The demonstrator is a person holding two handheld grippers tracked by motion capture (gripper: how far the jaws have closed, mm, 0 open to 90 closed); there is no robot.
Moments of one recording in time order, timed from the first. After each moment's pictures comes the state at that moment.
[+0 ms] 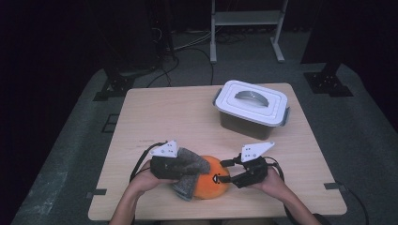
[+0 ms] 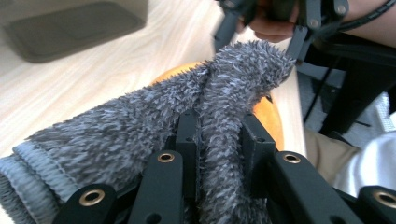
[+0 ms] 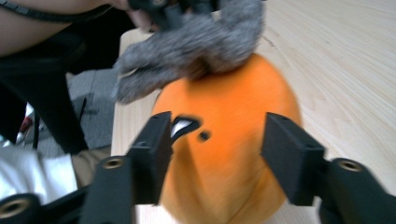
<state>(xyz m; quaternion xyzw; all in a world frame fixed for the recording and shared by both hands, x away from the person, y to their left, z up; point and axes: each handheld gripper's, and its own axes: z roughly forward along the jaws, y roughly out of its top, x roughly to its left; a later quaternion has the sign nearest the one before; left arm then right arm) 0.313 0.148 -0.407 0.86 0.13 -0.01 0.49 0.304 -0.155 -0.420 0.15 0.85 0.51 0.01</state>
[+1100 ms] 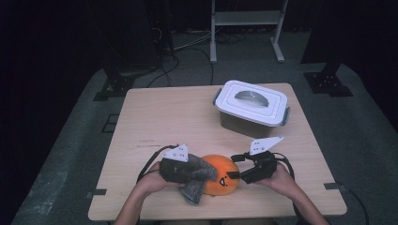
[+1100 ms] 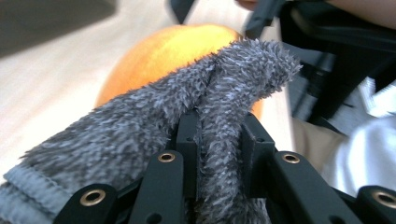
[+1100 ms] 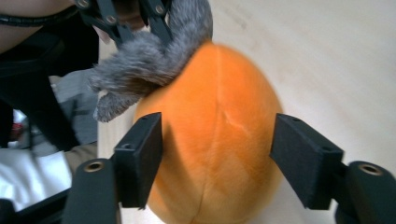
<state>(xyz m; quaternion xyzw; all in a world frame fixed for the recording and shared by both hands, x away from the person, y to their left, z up) 0.309 0.124 -0.412 0.88 0.10 -0.03 0.46 0.313 -0.180 -0.417 0.19 0.85 0.49 0.00</state>
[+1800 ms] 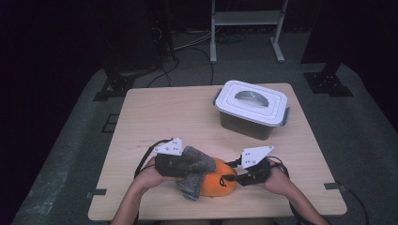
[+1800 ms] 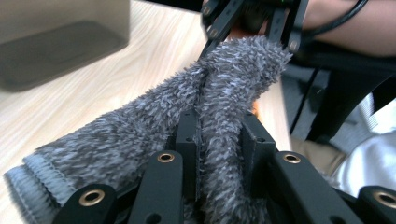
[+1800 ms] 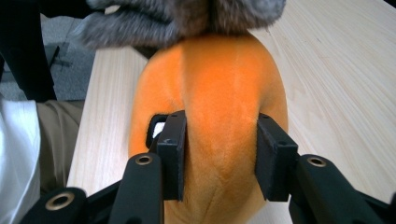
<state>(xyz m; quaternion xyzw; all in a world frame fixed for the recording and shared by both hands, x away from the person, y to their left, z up) 0.317 0.138 -0.395 0.86 0.11 0.00 0.50 0.302 -0.163 -0.419 0.06 0.88 0.46 0.08</state>
